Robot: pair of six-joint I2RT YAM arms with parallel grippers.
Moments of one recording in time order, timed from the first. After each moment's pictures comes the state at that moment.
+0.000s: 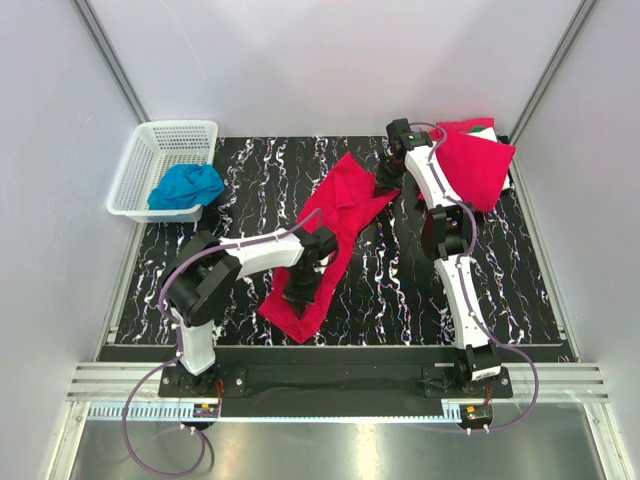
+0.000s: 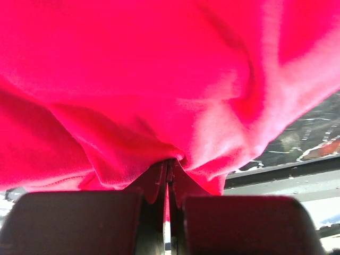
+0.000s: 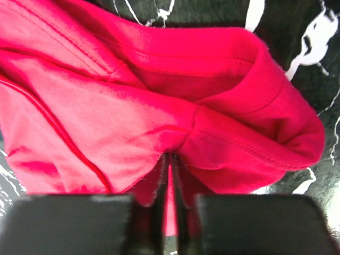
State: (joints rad) left arm -0.80 1.87 1.19 -0.95 0.14 -0.46; right arm 0.23 2.79 2.77 -1.16 -0.20 0.48
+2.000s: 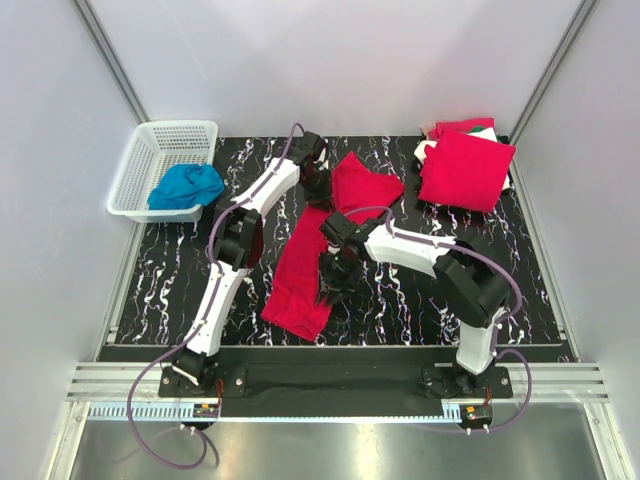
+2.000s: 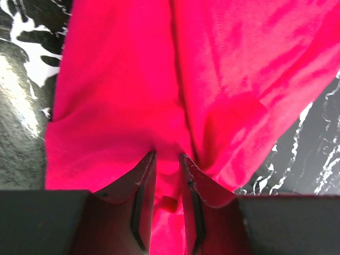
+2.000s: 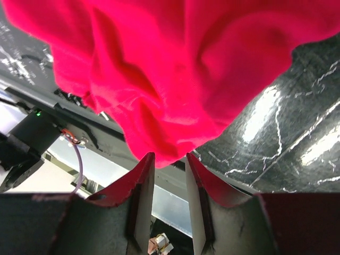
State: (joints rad) left arm -0.44 2.59 2.41 -0.96 0.32 -0.48; right arm 0.81 1.86 1.26 -0.65 -0.43 0.83
